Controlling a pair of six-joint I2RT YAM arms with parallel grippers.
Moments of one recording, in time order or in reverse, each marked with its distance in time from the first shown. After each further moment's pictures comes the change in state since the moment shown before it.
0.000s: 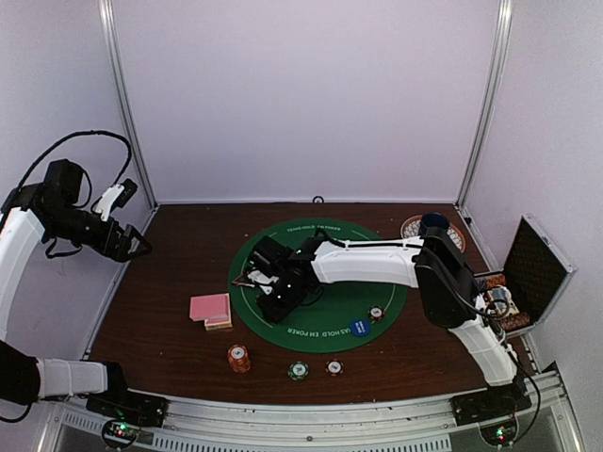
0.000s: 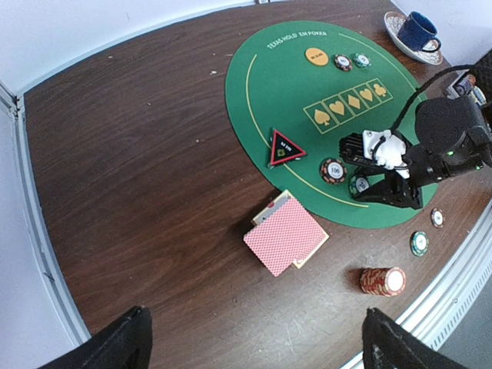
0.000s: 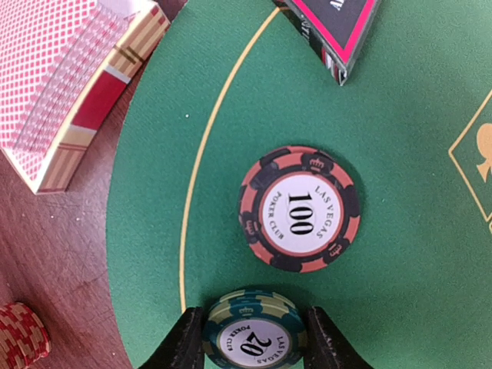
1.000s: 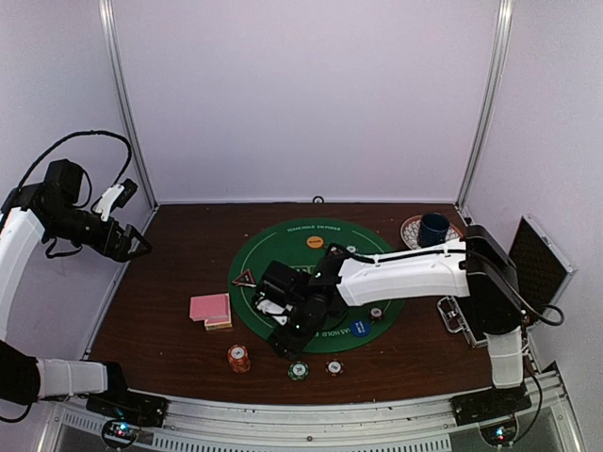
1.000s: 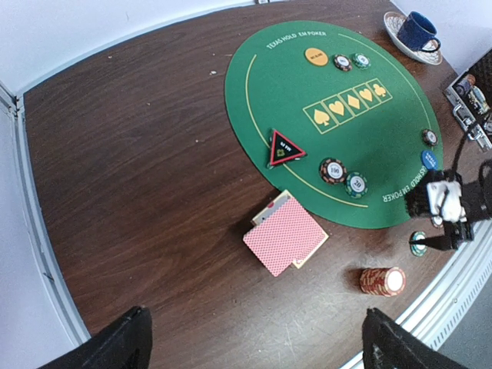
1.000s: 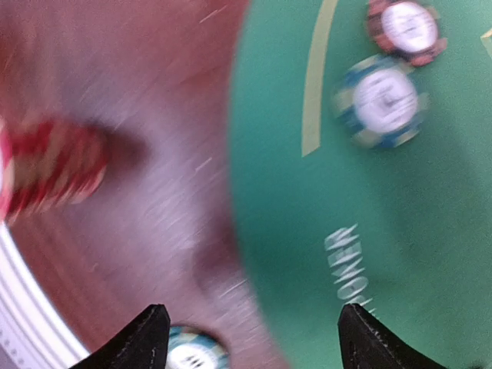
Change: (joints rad) left arm 0.000 0.001 0.000 0.000 0.001 0.000; right arm 0.123 -0.274 -0.346 0.001 0.016 0.000
